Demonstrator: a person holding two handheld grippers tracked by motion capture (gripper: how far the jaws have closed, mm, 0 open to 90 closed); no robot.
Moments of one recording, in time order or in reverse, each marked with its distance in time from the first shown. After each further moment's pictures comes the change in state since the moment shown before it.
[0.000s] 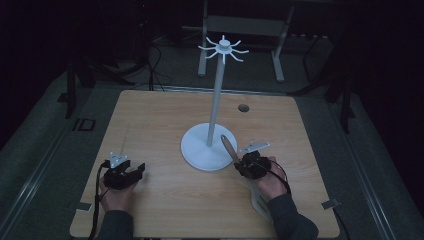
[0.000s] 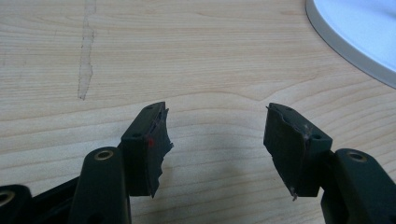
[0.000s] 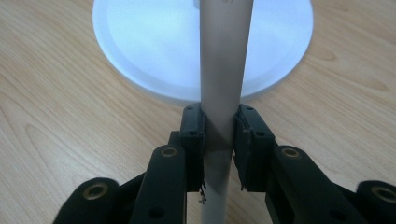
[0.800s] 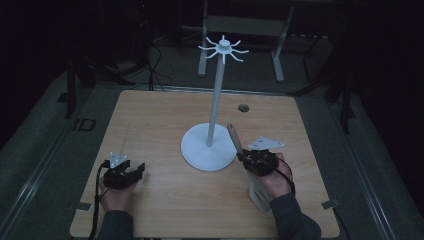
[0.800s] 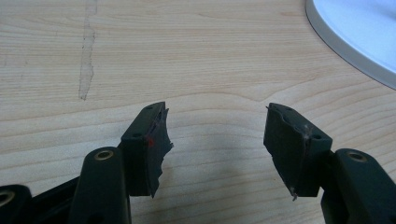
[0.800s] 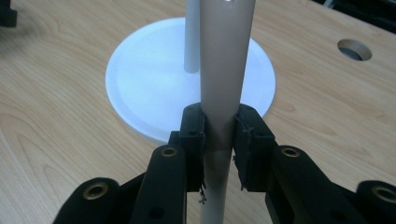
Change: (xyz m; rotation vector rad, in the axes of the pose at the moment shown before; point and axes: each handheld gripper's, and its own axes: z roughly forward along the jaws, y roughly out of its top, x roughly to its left) left arm 0.000 0.000 0.000 0.001 0.001 -0.001; right arm -0.003 0.008 -0.034 -0.204 -0.033 -0.011
